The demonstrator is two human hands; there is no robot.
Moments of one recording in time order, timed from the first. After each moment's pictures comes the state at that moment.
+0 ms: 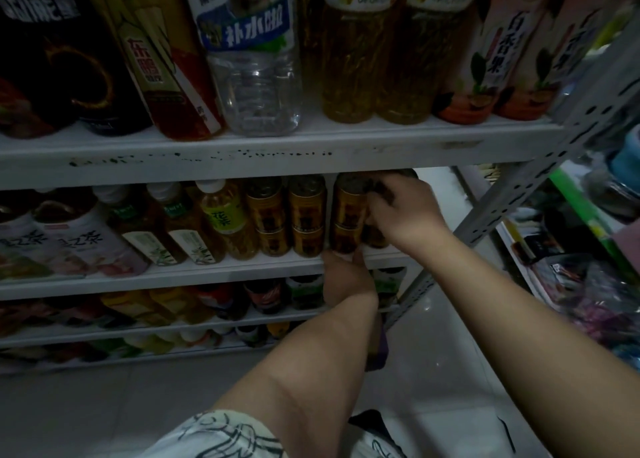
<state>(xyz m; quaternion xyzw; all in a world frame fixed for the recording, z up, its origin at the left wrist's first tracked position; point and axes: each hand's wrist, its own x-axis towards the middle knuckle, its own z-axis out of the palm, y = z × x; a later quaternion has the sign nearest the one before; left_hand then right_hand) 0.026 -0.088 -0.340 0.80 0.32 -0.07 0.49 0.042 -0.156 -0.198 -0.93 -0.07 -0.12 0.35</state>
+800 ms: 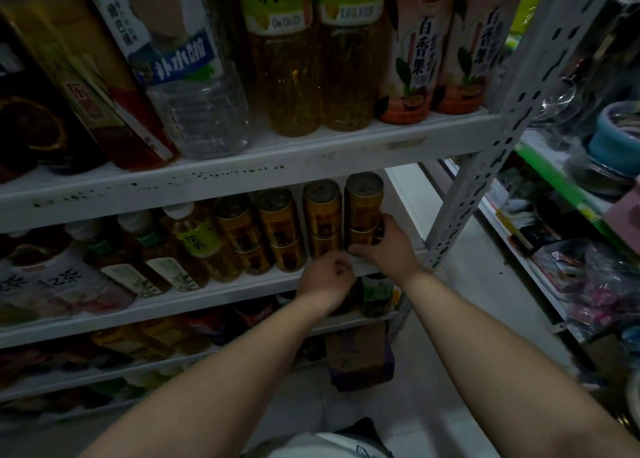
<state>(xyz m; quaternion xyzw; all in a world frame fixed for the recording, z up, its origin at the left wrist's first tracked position) 0.028 -0.053 -0.310 0.90 -0.02 -0.15 0.40 0.057 -0.208 -0.329 -0.84 0.07 -0.03 0.53</state>
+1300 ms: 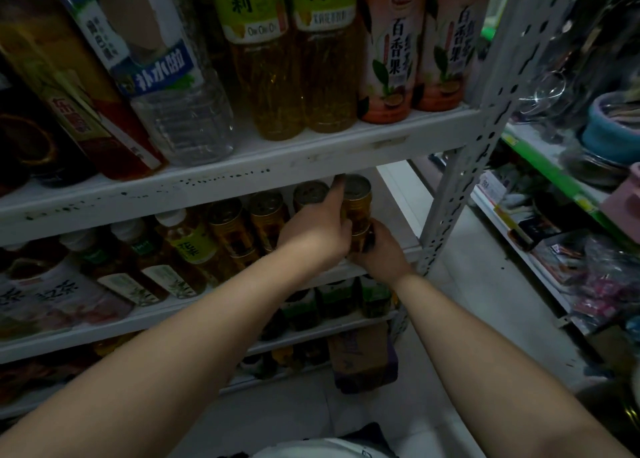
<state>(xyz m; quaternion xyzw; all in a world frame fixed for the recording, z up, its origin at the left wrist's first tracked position) 0.047 -0.059 -0.203 0.96 -0.16 -0.03 0.21 0.043 -0.202 -0.323 -0.83 0.02 -0.05 0.55</state>
